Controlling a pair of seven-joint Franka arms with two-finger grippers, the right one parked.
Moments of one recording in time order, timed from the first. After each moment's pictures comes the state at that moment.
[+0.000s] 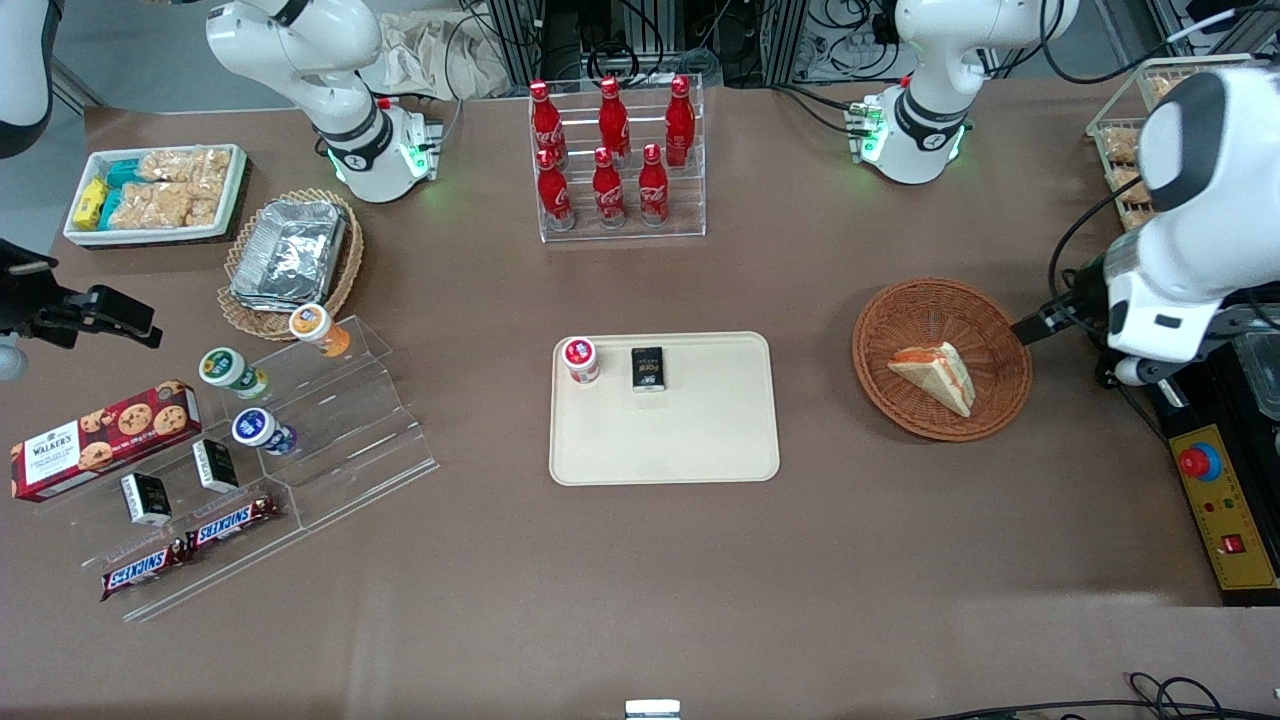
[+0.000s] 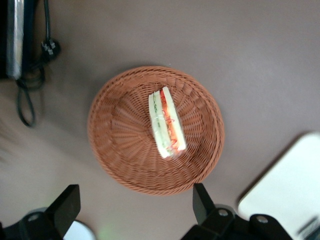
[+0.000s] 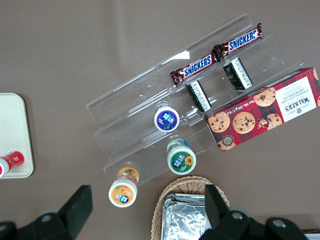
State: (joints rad) arm -0.05 0.00 -0.03 -1.95 0.01 1.80 -0.72
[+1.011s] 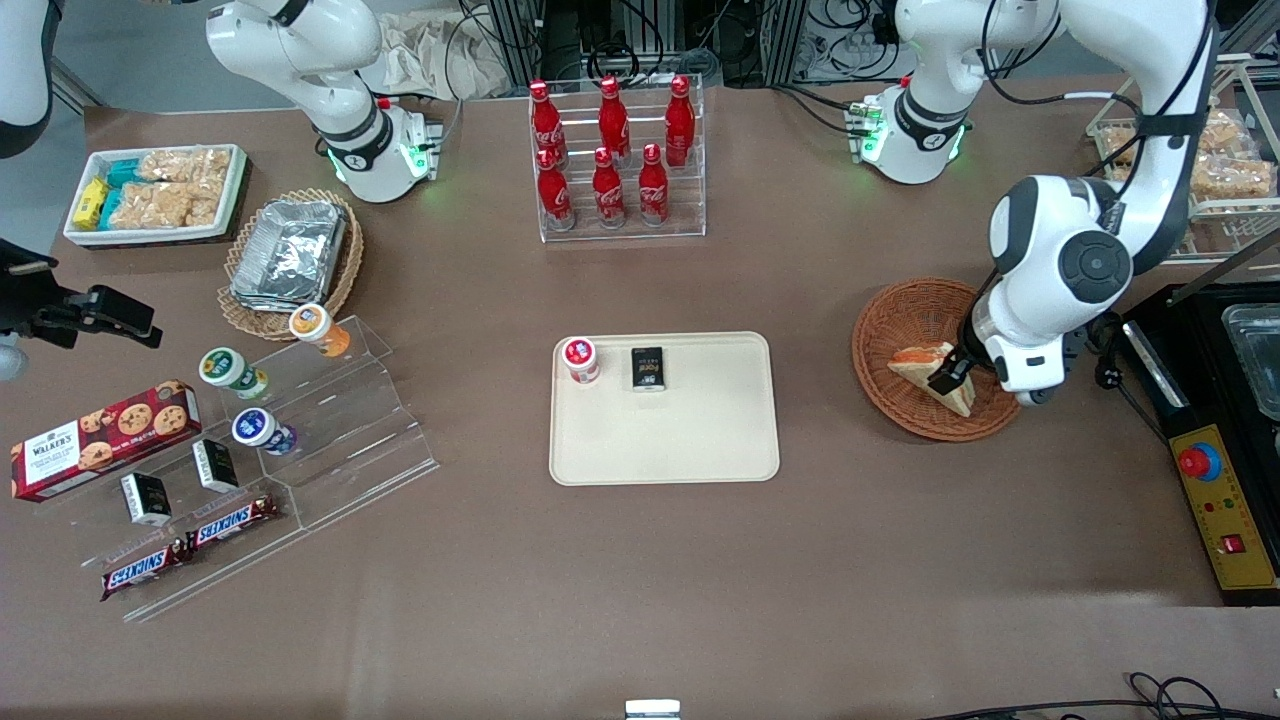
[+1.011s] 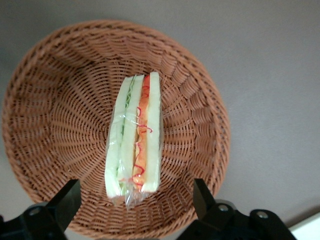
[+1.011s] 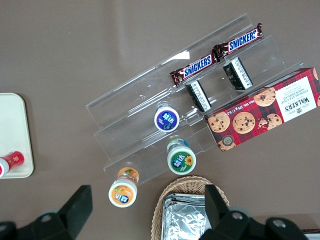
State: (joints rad) arm -0.05 0.10 -0.09 -2.28 0.01 2.30 -1.05
